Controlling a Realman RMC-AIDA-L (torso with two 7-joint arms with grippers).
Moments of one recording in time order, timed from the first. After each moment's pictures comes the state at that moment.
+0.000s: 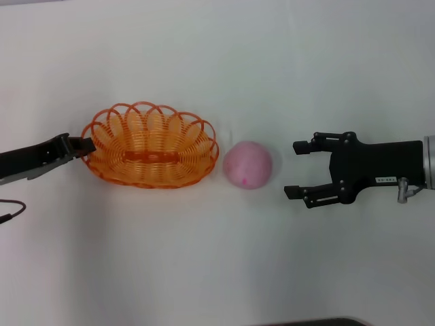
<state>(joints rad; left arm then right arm) -0.07 -2.18 1.27 1.29 2.09 1.07 -2.72 0.43 2.09 -0.70 -0.61 -2.16 -1.54 1.12</state>
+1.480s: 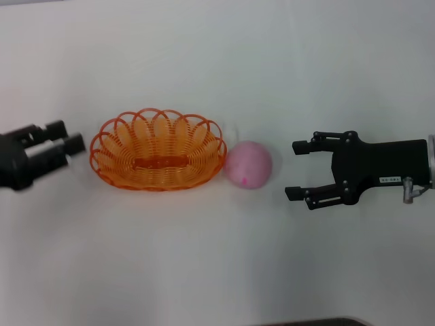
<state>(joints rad) -0.18 -2.16 0.69 1.04 1.86 1.70 -1.69 0.43 2.08 -0.68 -0.62 -2.16 -1.60 1.13</state>
